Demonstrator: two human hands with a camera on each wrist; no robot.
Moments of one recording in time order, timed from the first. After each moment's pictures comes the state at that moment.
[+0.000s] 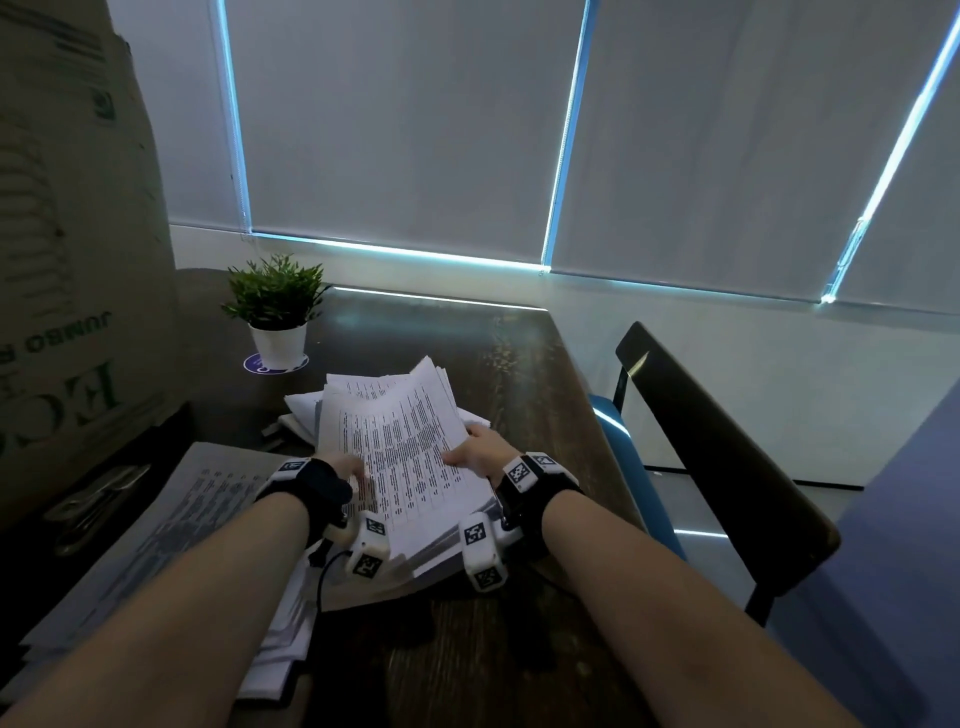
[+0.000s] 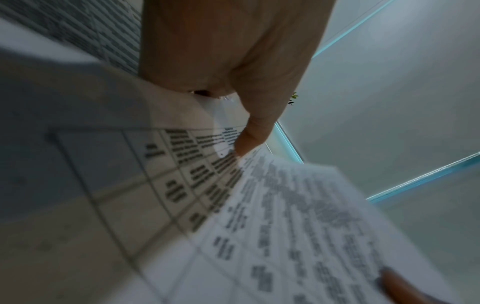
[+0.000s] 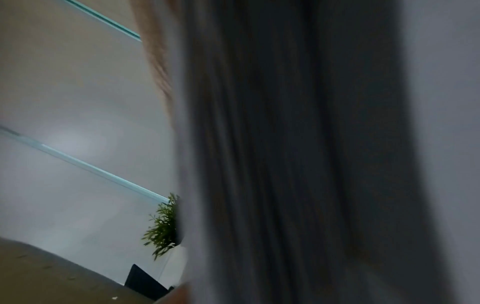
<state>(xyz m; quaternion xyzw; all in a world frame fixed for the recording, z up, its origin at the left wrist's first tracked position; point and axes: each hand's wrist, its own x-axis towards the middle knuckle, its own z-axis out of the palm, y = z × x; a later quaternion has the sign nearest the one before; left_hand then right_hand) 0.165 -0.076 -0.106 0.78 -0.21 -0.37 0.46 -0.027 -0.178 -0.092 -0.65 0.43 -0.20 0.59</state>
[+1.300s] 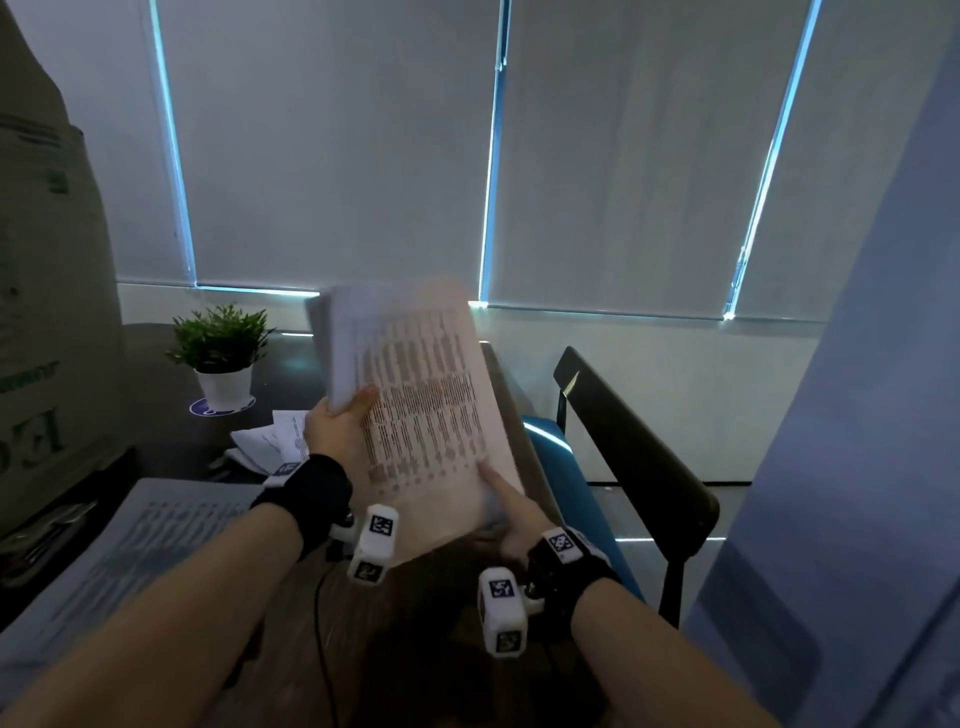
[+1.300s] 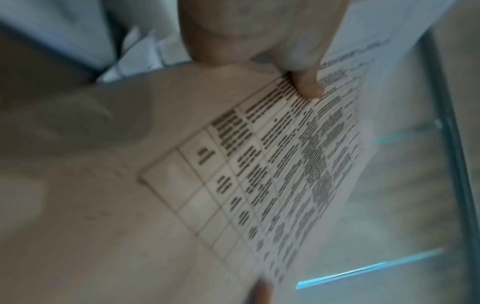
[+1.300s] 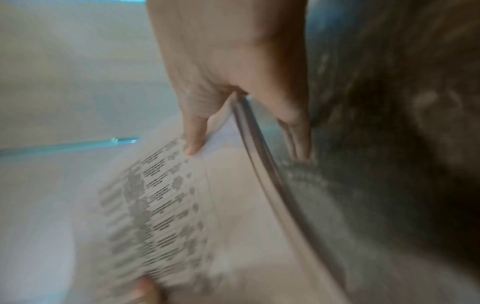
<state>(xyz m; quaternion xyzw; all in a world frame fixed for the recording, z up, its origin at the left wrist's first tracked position) 0.021 -0.027 -0.005 0.47 -0.30 -0.27 0.78 -0.186 -0.064 -0.072 -0.35 0.40 -0.40 0.75</state>
